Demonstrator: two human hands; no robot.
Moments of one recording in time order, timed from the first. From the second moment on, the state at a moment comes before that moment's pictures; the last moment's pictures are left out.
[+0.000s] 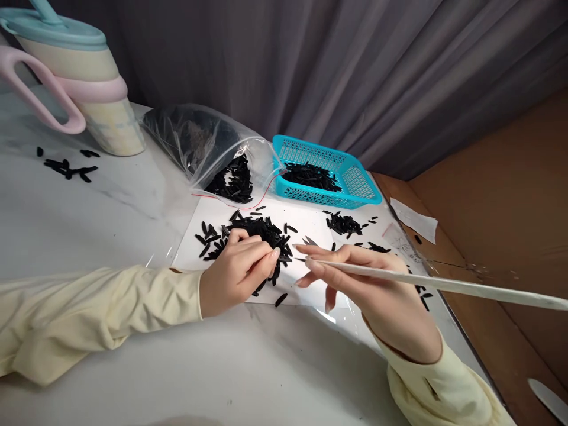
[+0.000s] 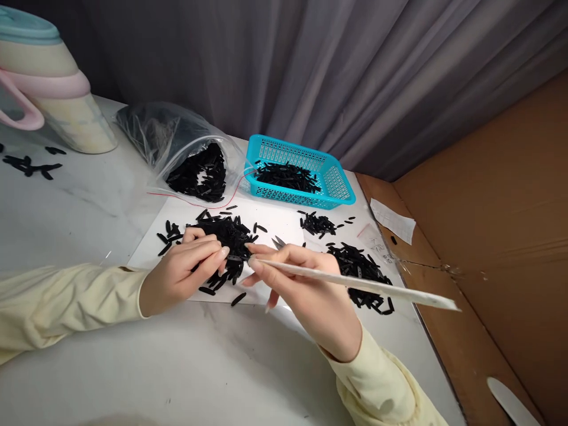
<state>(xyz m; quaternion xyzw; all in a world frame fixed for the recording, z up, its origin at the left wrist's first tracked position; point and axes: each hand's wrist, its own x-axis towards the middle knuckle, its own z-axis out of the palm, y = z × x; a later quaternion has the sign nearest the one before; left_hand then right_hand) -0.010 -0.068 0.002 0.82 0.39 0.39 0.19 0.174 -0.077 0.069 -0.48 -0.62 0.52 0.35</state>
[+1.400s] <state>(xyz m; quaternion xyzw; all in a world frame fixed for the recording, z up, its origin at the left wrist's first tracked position) -0.012 -0.071 0.001 0.82 0.36 0.39 0.20 0.165 -0.088 0.047 -0.45 -0.72 0.37 0.39</state>
